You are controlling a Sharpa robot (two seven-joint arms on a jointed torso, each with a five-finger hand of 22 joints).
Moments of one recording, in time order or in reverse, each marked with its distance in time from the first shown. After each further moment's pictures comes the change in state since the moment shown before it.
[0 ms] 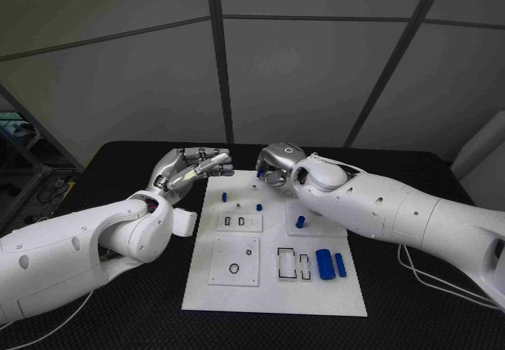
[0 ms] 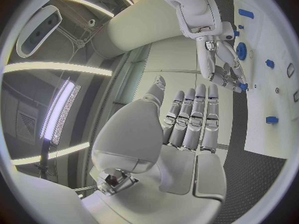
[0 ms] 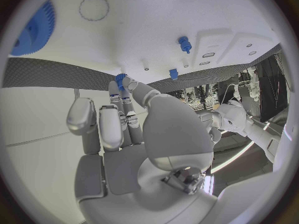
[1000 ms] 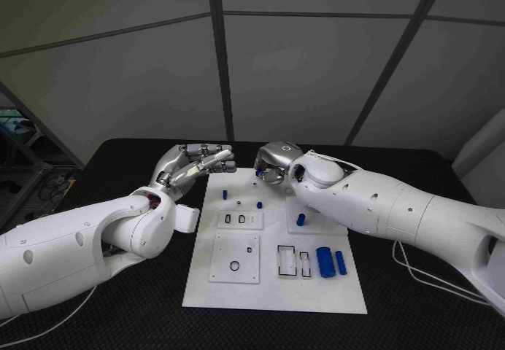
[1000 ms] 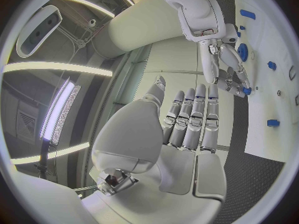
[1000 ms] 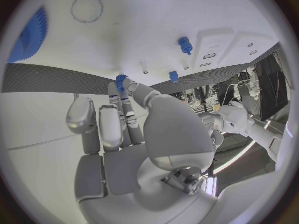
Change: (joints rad) left arm 0.004 0.009 0.000 -0.004 0.000 0.001 -0.002; left_hand 0.000 0.000 0.004 -0.004 0.000 0.000 0.000 0.000 0.000 0.000 0.000 0.000 0.000 0.000 0.000 0.000 -0.001 0.000 0.000 0.000 0.000 0.000; right arm 0.001 0.035 0.000 -0.044 0.015 0.035 0.014; right_hand -0.023 -0.022 0.014 0.014 0.000 -0.050 0.018 -0.026 -0.010 -0.080 0.025 -0.006 -0.012 0.000 0.012 0.000 -0.025 0.000 -0.014 0.014 -0.005 -0.026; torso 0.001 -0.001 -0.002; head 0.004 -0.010
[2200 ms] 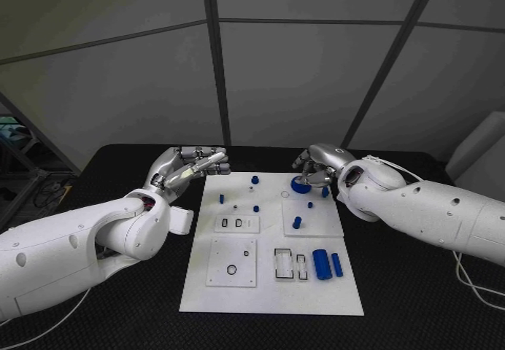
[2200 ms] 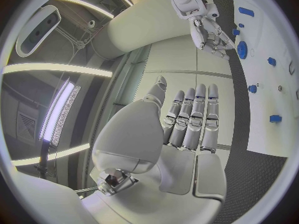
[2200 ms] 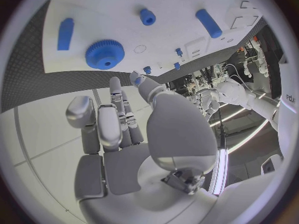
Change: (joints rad) left arm 0.001 -0.026 0.000 -0.004 0.000 0.006 -0.004; left_hand 0.009 0.009 0.003 -0.009 0.000 0.006 -0.006 0.000 0.001 0.006 -0.005 0.005 0.000 0.000 0.000 0.000 -0.002 0.000 0.000 0.000 0.000 -0.003; right arm 0.000 -0.341 0.004 0.264 0.237 -0.048 0.019; right_hand -0.029 -0.105 -0.103 0.055 0.020 -0.126 -0.004 0.002 -0.007 0.122 -0.020 0.149 0.072 0.000 -0.003 -0.024 -0.051 0.000 -0.016 -0.002 -0.034 -0.050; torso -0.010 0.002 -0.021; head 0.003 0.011
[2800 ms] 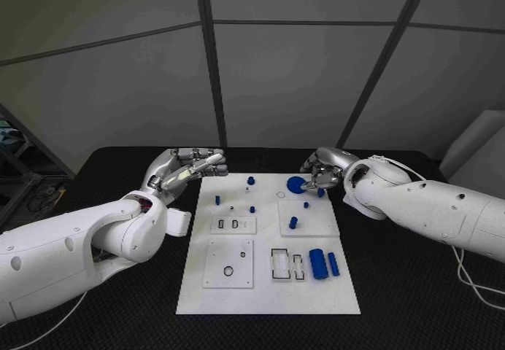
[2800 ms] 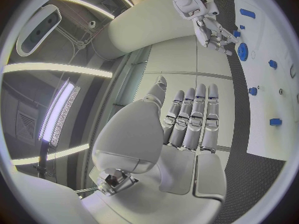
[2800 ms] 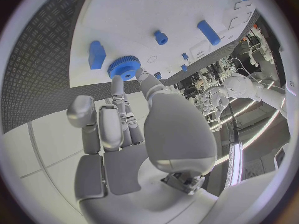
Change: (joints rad) left arm -0.001 0.002 0.000 -0.002 0.000 0.005 -0.001; left_hand 0.000 0.000 0.003 -0.003 0.000 0.000 0.000 0.000 0.000 0.003 -0.003 0.000 0.000 0.000 0.000 0.000 0.000 0.000 0.000 0.000 0.000 0.000; right arm 0.000 -0.005 0.002 -0.044 0.081 0.090 -0.033; right_hand 0.068 -0.006 -0.228 0.100 0.031 -0.035 -0.007 0.025 0.006 -0.040 -0.011 0.244 0.224 0.000 -0.009 0.036 0.047 0.000 0.012 -0.019 -0.010 0.002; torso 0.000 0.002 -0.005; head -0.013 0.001
